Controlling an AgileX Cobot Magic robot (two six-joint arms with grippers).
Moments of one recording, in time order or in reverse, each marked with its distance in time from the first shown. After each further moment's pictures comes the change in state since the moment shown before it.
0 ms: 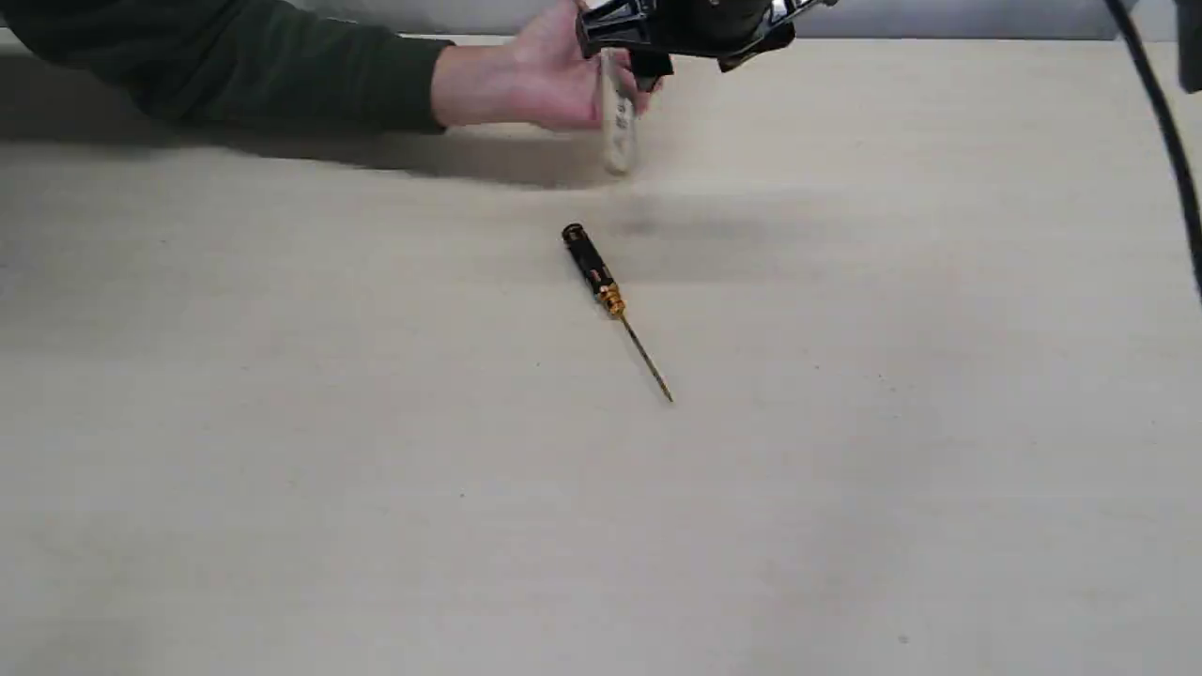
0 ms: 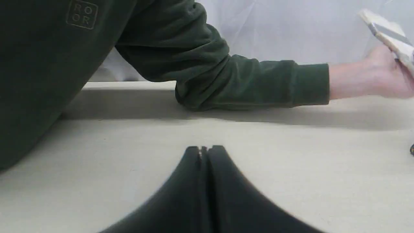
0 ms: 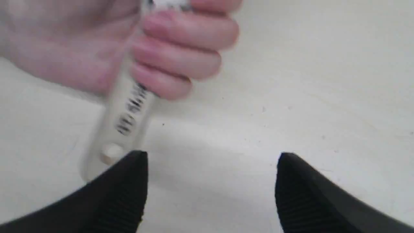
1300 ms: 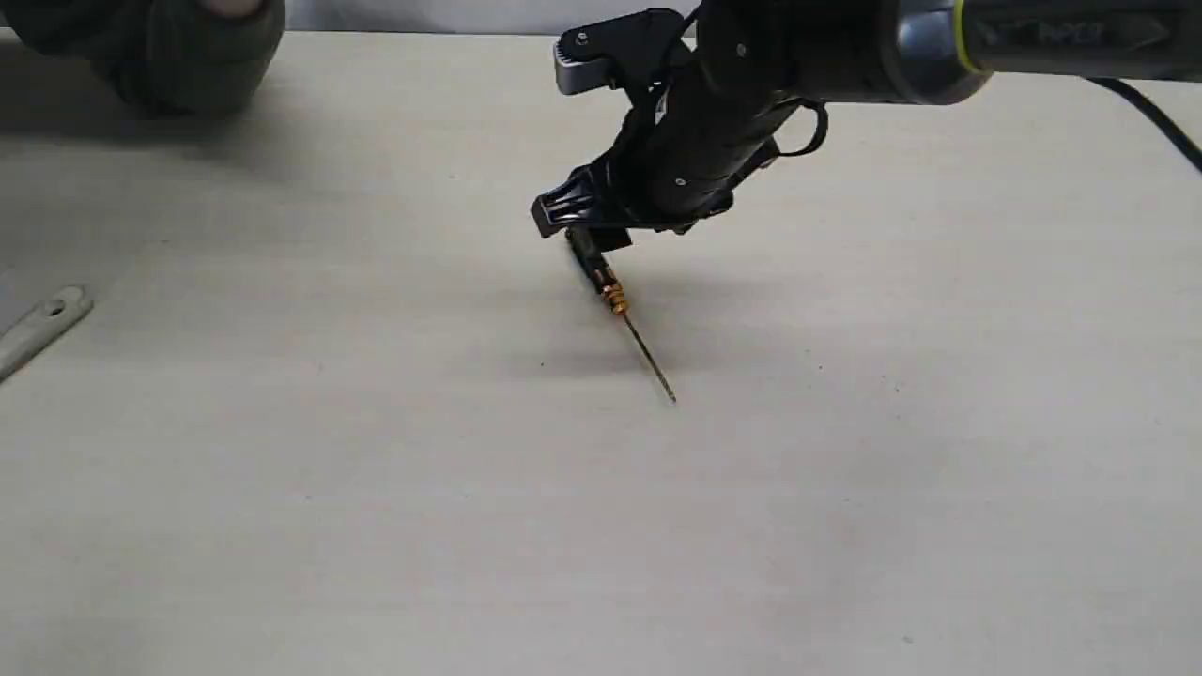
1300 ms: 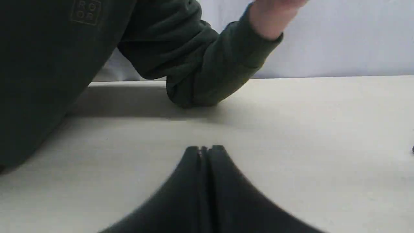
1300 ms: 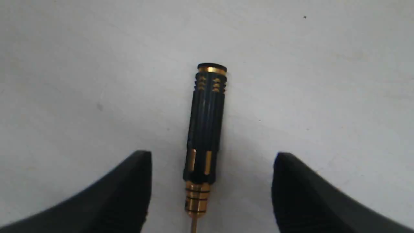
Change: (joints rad) left arm 0.000 0.000 0.000 0.000 0.000 0.000; right arm 0.074 -0.047 0.384 0.265 -0.282 -0.236
